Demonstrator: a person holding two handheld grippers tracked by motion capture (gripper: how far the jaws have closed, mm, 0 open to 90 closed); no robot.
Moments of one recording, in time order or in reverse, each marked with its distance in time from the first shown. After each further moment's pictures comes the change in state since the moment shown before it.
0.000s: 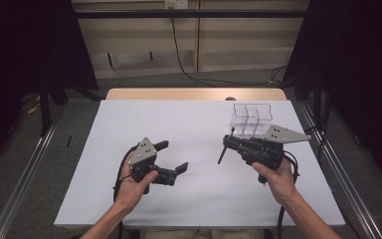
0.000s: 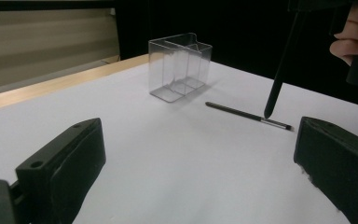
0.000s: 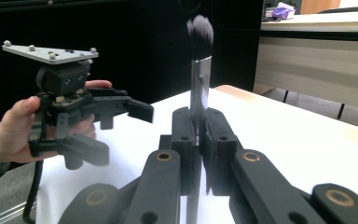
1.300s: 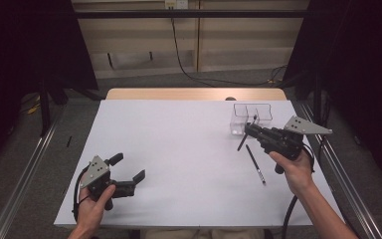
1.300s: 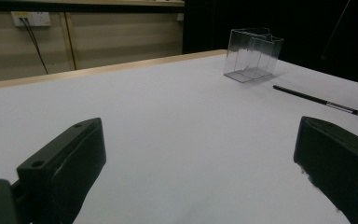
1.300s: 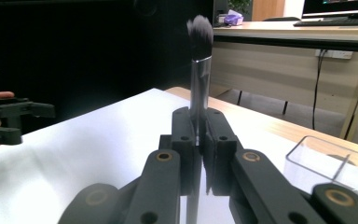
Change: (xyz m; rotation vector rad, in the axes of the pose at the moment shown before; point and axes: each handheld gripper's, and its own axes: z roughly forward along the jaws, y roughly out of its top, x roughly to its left) left arm 0.031 -0.050 -0.093 -0.035 0.242 -0.049; right arm -0.041 0.006 -0.029 -0.014 -0.174 -0.015
